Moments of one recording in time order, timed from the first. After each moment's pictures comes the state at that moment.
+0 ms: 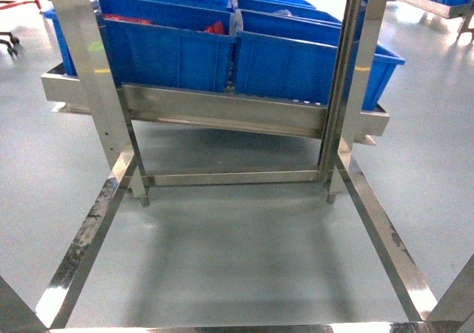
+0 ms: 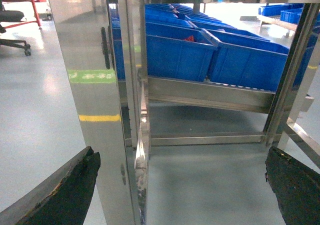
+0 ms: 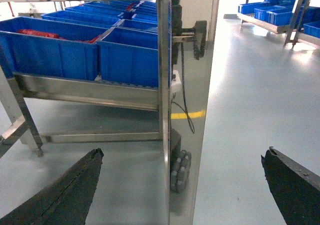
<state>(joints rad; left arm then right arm) 0.00 0.01 0.01 0.00 0.00 0.00 0.00 0.00 0.01 0.00 0.00 0.00</state>
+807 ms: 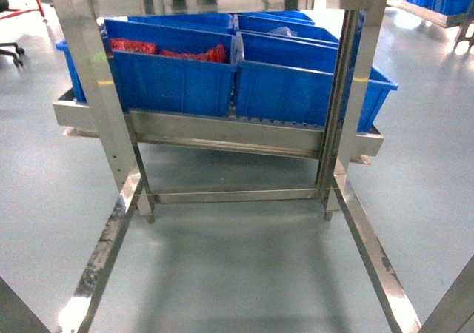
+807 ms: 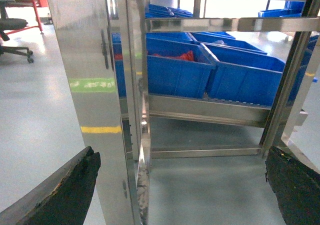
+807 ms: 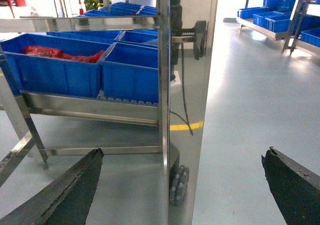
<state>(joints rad) 0.00 0.01 0.01 0.00 0.00 0.00 0.00 0.00 0.01 -0.01 0.00 0.00</state>
